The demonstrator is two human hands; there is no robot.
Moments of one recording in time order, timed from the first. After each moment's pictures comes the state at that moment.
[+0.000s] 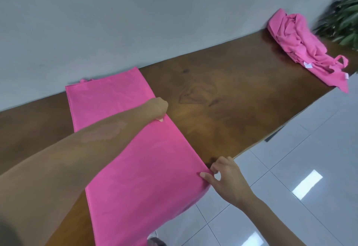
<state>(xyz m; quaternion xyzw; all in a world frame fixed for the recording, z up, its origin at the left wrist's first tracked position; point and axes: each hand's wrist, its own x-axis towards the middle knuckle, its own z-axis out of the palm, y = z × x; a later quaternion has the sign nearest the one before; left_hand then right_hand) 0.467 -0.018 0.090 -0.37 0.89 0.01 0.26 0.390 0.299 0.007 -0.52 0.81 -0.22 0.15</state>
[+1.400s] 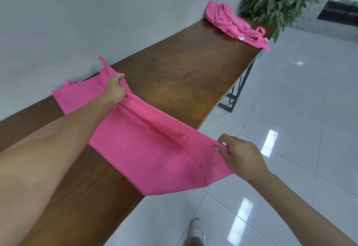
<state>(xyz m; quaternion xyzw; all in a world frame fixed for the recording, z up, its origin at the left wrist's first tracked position) 0.597 -0.037 0.091 -0.37 0.80 0.42 -0.21 0.548 0.413 0.064 -0.41 0.90 -0.17 -0.06</state>
